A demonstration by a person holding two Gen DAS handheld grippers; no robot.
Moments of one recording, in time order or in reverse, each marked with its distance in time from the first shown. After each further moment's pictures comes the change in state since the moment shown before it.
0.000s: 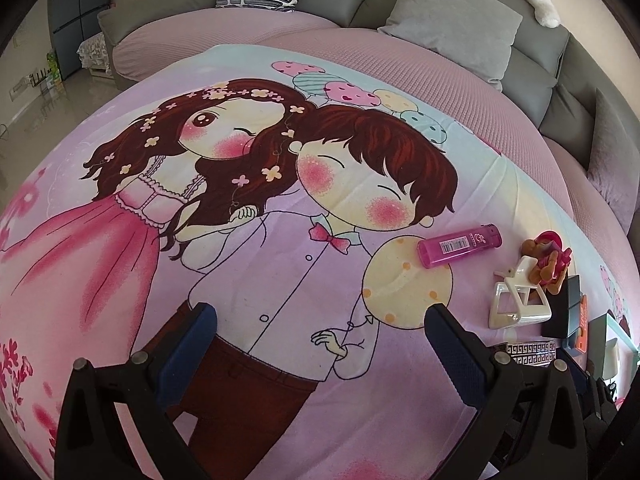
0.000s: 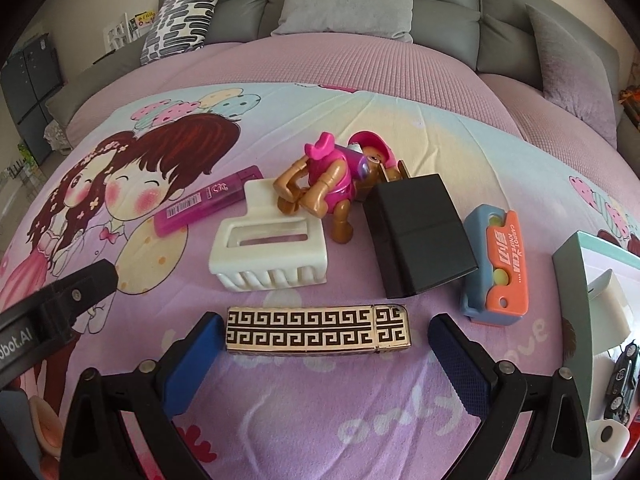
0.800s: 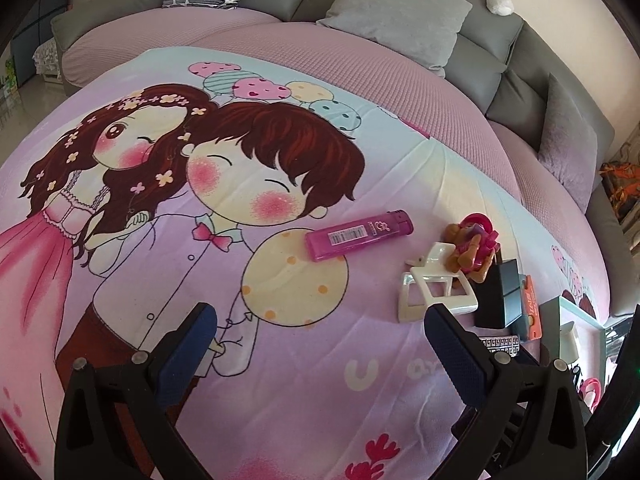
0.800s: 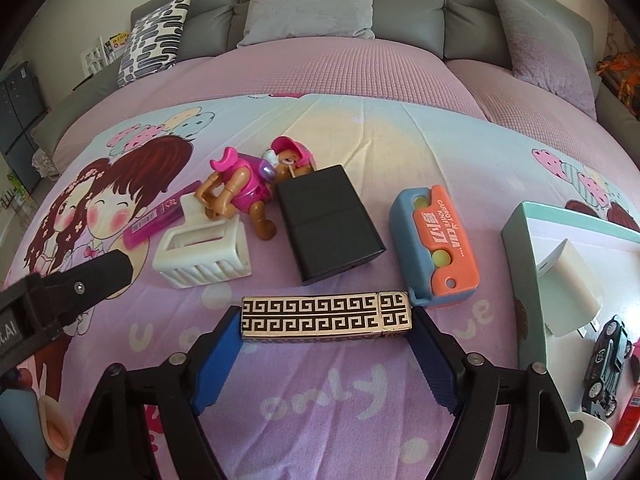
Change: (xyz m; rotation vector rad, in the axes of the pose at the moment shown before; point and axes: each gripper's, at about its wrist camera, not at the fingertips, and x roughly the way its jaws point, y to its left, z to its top) left arm -0.002 -0.051 -0.001 0.082 0.024 -0.180; right arm -0.012 -0.045 -0.008 0.102 -0.002 -0.020
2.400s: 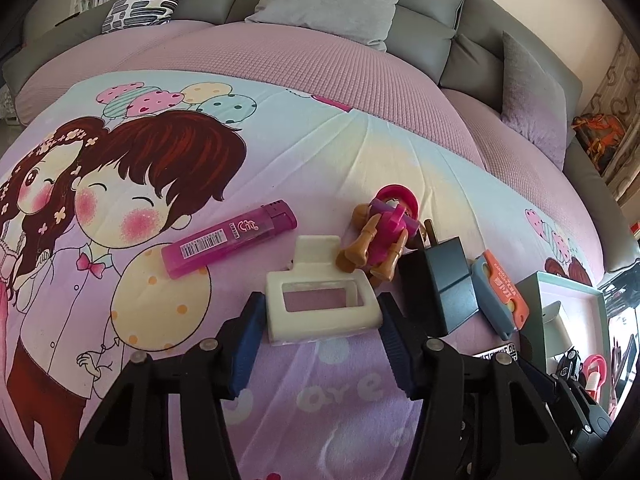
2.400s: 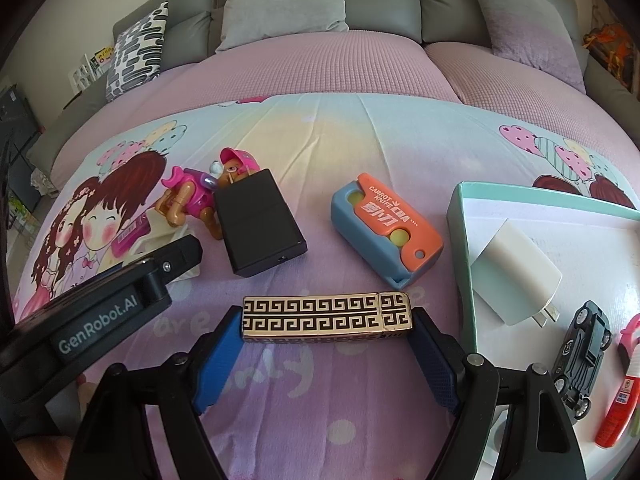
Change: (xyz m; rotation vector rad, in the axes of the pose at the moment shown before) left arm 0.029 -0.069 -0.003 0.145 0.012 -0.061; right arm -0.014 -0.042 0.000 0.065 0.030 0.025
